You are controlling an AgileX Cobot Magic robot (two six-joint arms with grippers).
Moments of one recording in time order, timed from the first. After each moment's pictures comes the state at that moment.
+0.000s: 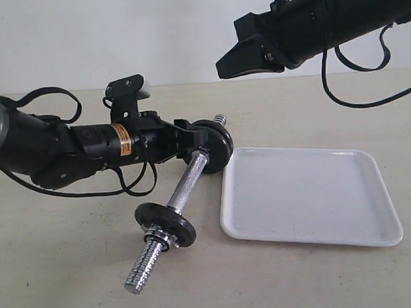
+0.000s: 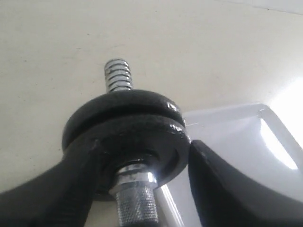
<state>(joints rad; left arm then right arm) -0.44 2.01 -0.98 0.61 -0.54 -0.84 0.23 1.72 -1.30 1.17 0.93 -0.99</state>
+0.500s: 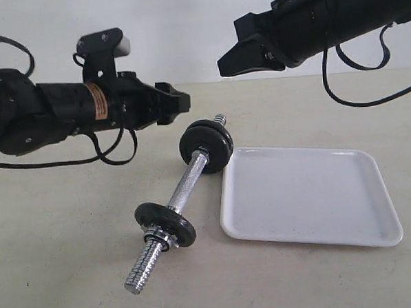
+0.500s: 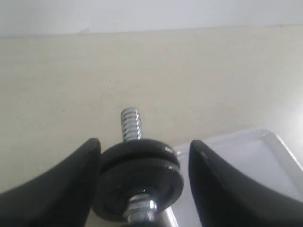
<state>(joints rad) -0.44 1.78 -0.98 0.64 -0.33 -0.84 0.23 1.72 -1.30 1.17 0.90 -1.00</state>
